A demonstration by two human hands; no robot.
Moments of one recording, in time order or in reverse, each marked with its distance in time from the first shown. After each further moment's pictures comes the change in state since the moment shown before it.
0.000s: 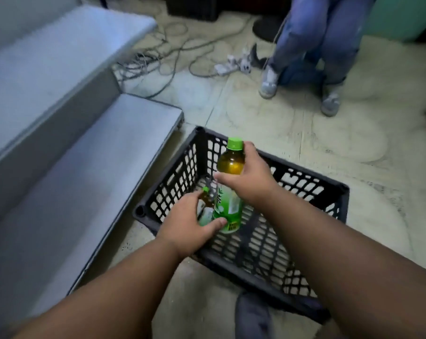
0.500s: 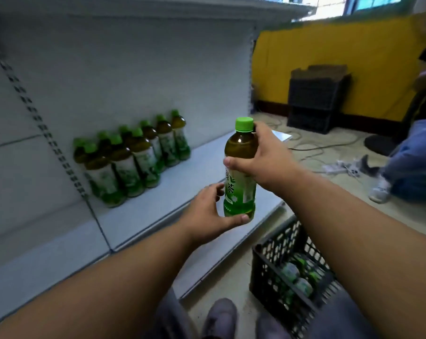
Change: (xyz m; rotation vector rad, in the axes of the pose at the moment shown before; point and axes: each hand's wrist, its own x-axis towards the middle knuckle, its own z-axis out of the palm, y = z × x) left_hand -0.205 0.009 -0.228 -0.073 0.500 -0.020; right_hand -0.156 -0.307 0.053 0.111 -0.294 -0.695
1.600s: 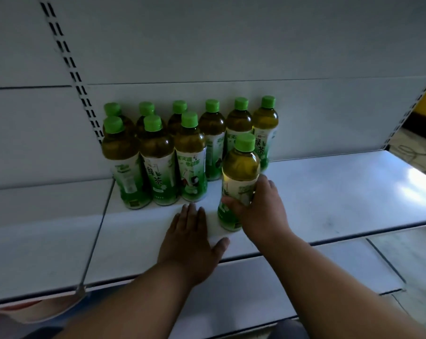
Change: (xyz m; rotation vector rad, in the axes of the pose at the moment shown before) left_hand 0.131 -0.203 0.000 0.638 0.255 -0.619; right_hand 0.201 0.152 0.208 -0.108 -0.335 -0.008
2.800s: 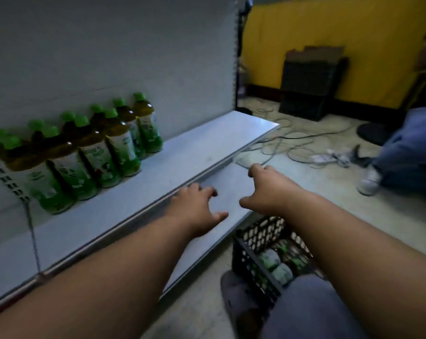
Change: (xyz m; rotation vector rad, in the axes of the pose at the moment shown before) left_hand -0.133 0.136 -0.069 -0.002 -0.184 0.577; right_hand -0.231 0.009 -0.180 -0.603 -0.044 0.394
